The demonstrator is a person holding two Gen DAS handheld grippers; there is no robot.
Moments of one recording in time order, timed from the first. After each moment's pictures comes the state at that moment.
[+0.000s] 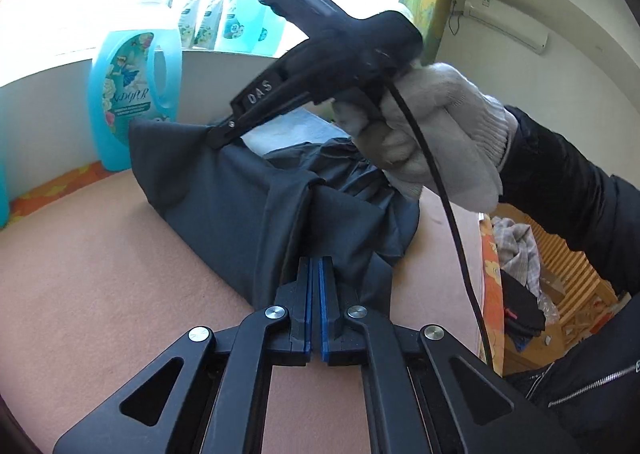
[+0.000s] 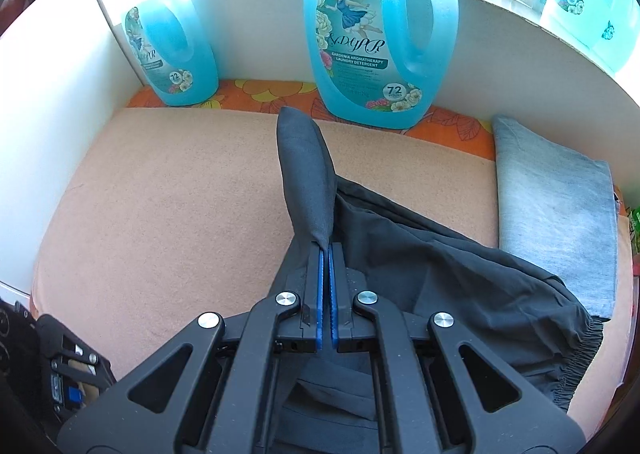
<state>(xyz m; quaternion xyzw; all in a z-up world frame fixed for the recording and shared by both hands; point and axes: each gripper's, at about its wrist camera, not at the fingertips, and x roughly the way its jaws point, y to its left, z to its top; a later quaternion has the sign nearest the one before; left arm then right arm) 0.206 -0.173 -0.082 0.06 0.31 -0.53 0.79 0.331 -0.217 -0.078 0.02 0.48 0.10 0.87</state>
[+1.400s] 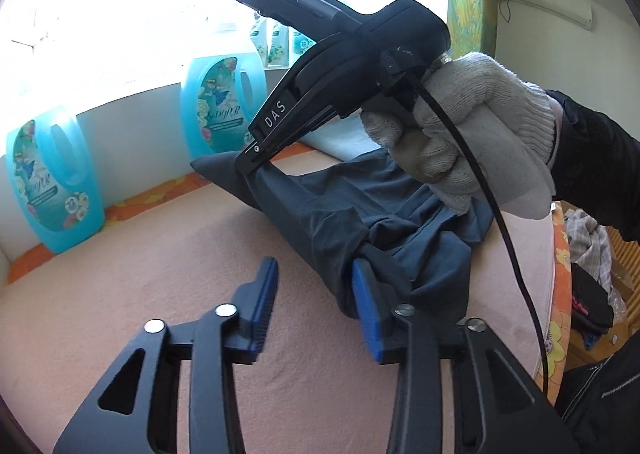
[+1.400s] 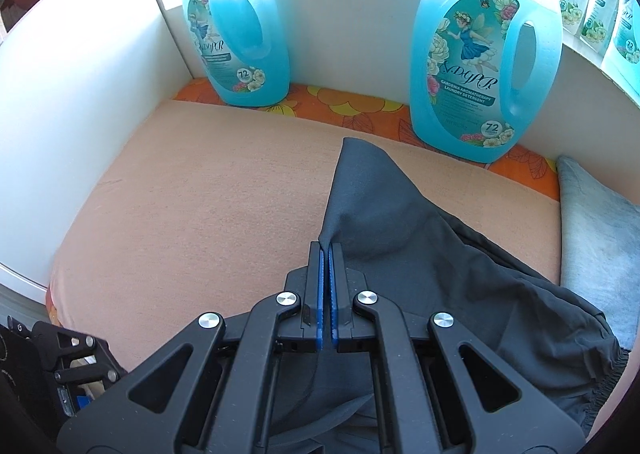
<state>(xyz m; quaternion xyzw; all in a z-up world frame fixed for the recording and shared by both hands) 0.211 -0.136 -0.074 0.11 0.28 -0.39 0.87 0.339 -0.138 -0.076 -0.01 0.47 0.16 0.87</state>
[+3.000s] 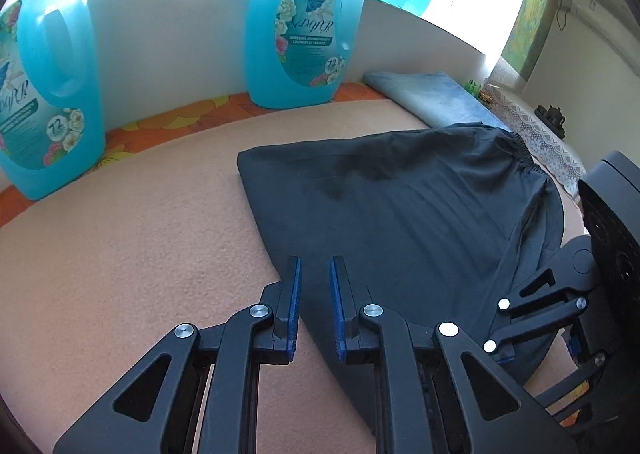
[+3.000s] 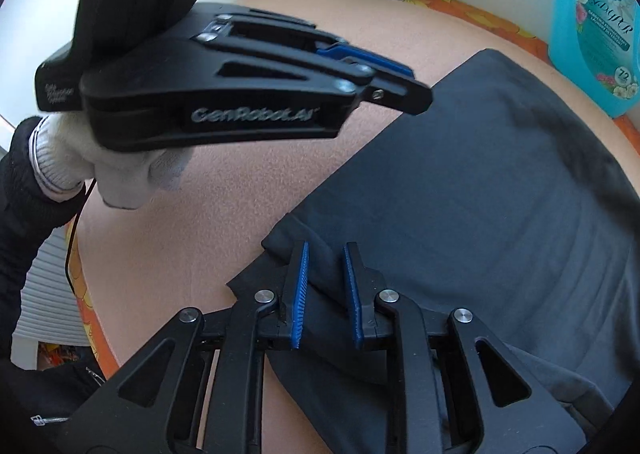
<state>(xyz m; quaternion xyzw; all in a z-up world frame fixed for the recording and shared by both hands) 0.354 -0.118 -0.129 0.07 0.42 -0.37 0.83 0.257 -0.062 -0.172 -0.09 0.51 0.30 0.80</state>
